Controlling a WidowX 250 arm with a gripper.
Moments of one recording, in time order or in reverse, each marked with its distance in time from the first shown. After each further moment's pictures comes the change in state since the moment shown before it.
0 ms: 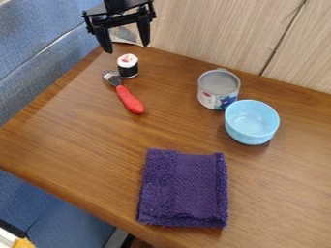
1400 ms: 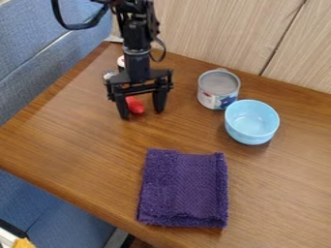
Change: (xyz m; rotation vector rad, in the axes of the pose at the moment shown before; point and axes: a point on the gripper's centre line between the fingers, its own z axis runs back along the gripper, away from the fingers) arm -0.074 0.001 -0.075 0.182 0.164 0.132
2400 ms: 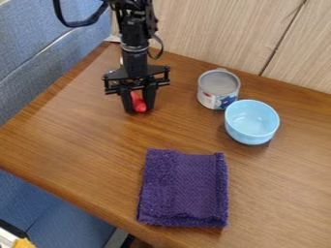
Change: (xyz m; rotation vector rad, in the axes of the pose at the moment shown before) arm 0.003 0.008 0.001 0.029 0.021 -0.002
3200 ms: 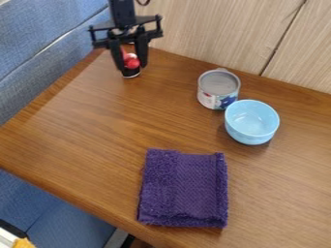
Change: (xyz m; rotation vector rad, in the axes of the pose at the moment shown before) arm 0.020 -0.002 0.069 -0.081 0.042 -0.031
